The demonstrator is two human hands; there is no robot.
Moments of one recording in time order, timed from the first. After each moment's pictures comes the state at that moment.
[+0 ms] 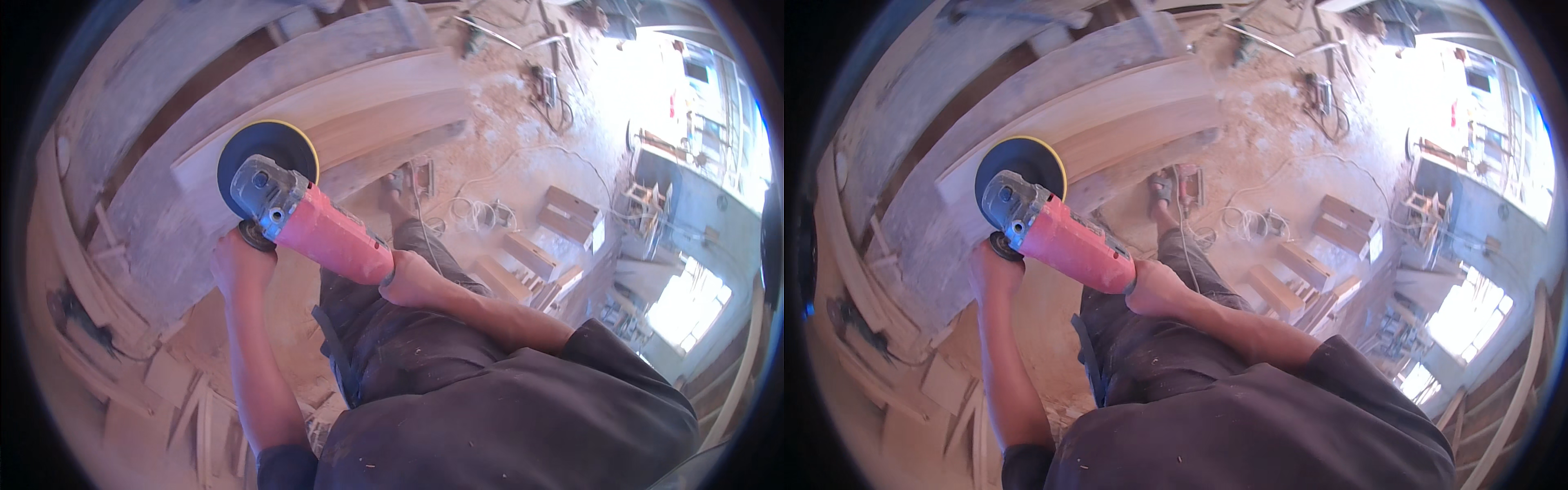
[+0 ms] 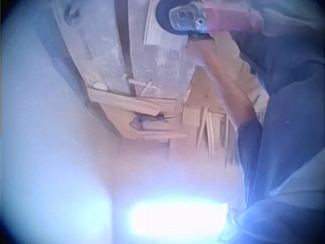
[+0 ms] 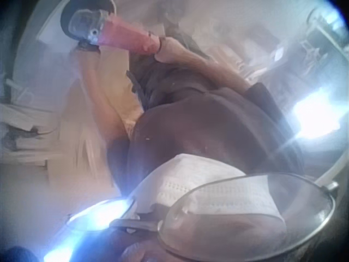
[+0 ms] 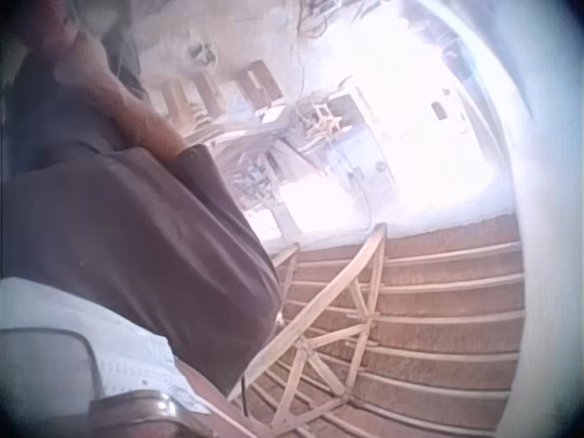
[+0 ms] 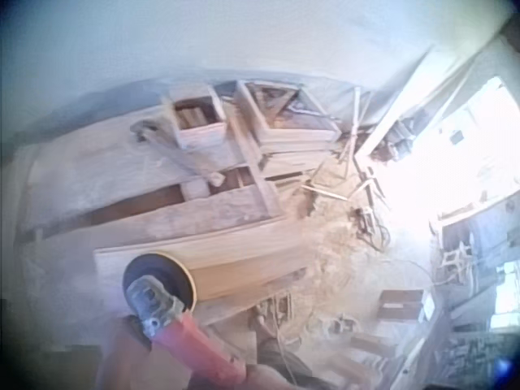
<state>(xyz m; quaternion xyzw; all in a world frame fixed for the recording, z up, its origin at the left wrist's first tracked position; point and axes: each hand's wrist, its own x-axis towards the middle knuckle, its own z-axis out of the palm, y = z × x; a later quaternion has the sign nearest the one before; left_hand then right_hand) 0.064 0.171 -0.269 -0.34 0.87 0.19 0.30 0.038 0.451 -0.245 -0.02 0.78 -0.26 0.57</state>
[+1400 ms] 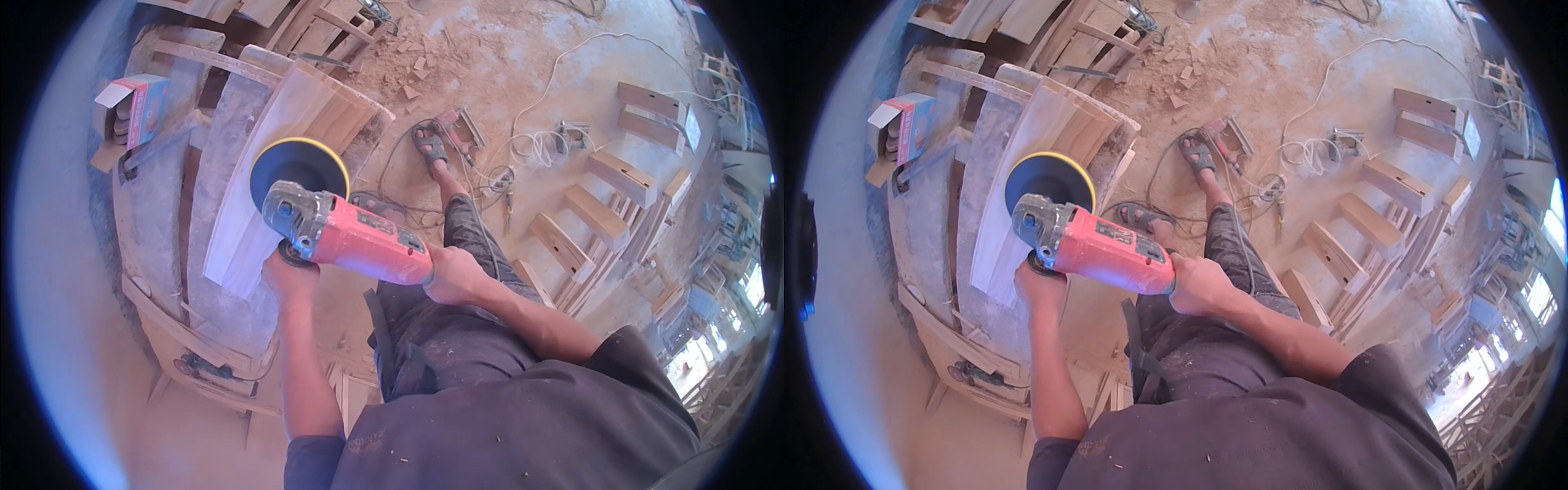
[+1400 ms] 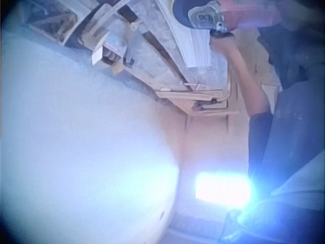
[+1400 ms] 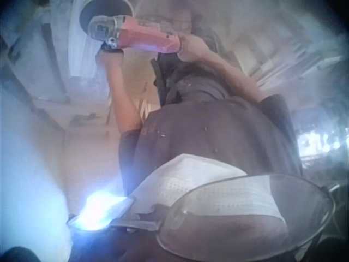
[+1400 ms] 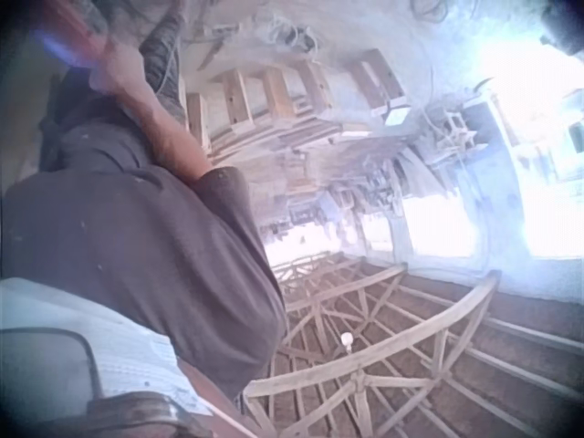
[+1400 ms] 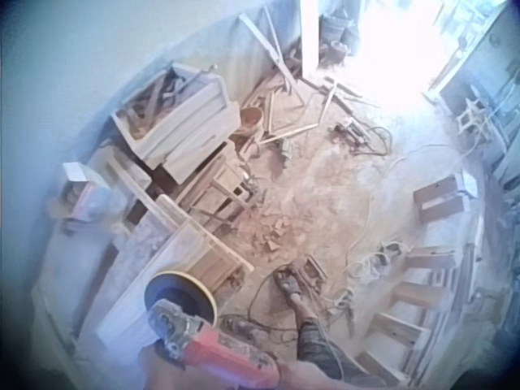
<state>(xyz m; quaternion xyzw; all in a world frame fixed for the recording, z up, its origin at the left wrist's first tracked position) -0.042 0.330 -0.279 -0.21 0.92 0.14 0.30 0.026 0.614 -0.280 0.08 0.77 -0.38 0.51</state>
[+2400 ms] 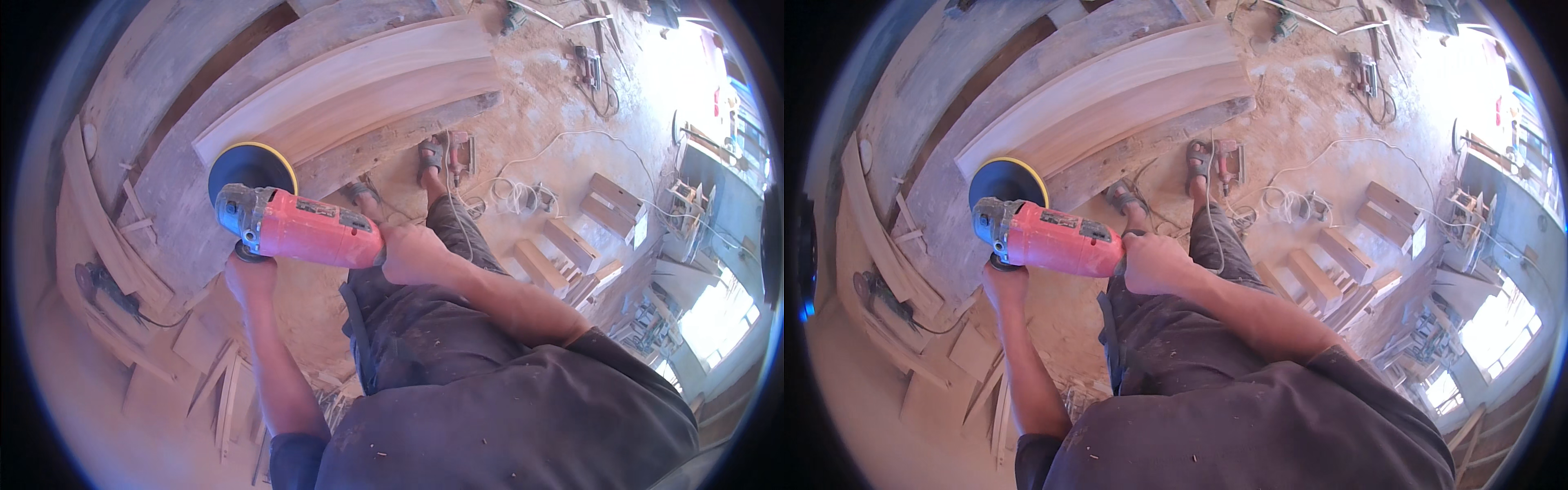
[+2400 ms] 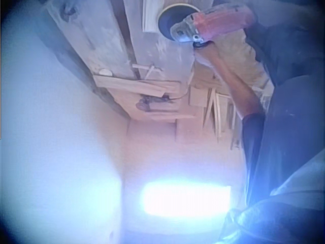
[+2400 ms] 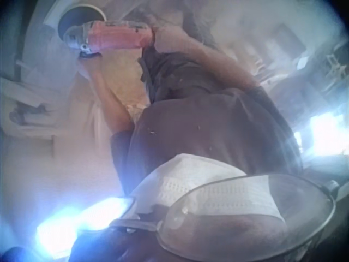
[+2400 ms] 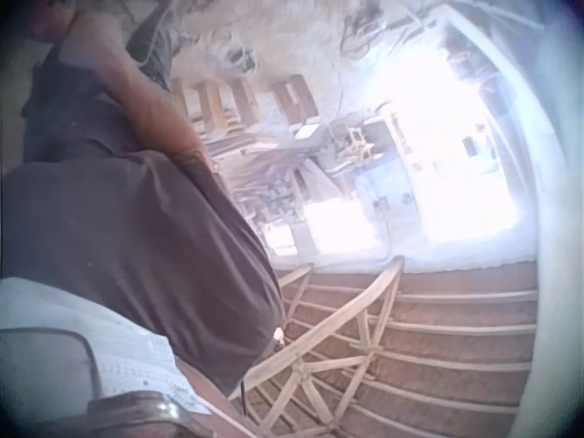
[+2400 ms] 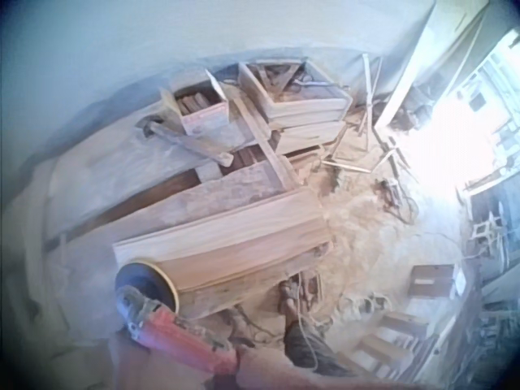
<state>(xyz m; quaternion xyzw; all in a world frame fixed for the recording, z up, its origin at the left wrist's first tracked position) 0.158 0.157 -0.291 -0.46 0.85 0.20 0.16 0.034 0.425 -0.256 -0.16 0.77 -0.17 0.59</state>
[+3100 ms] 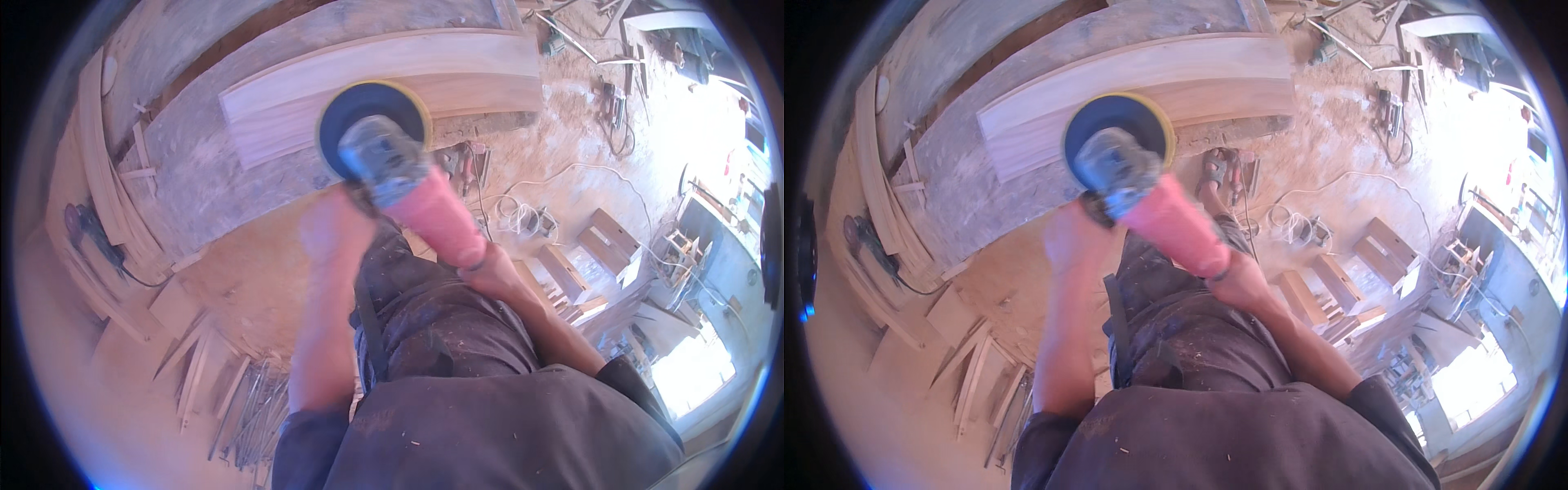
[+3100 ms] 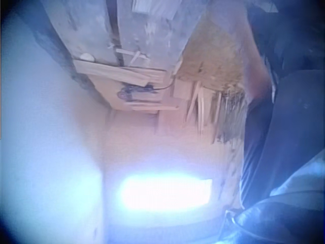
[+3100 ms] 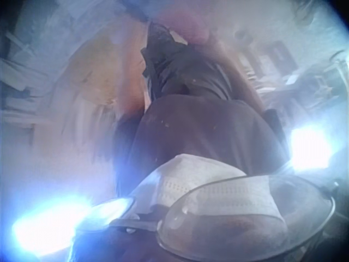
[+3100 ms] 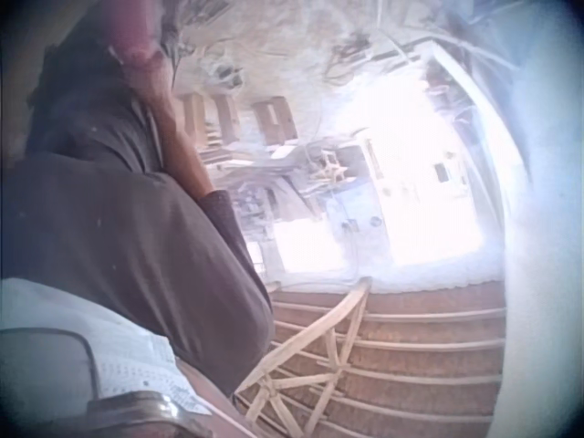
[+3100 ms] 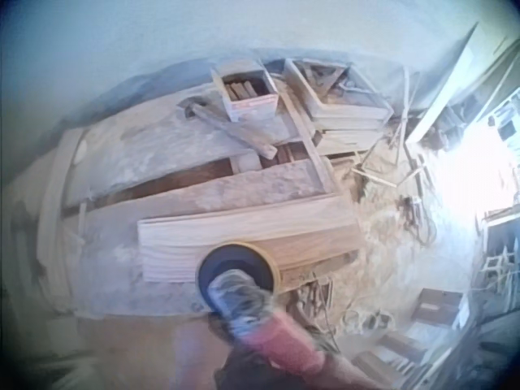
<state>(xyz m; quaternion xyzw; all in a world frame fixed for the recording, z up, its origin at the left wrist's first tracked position) 0.070 0.265 -0.260 -0.36 0.86 0.24 0.26 0.050 0.543 -0.261 -0.03 0.82 -0.24 0.52</state>
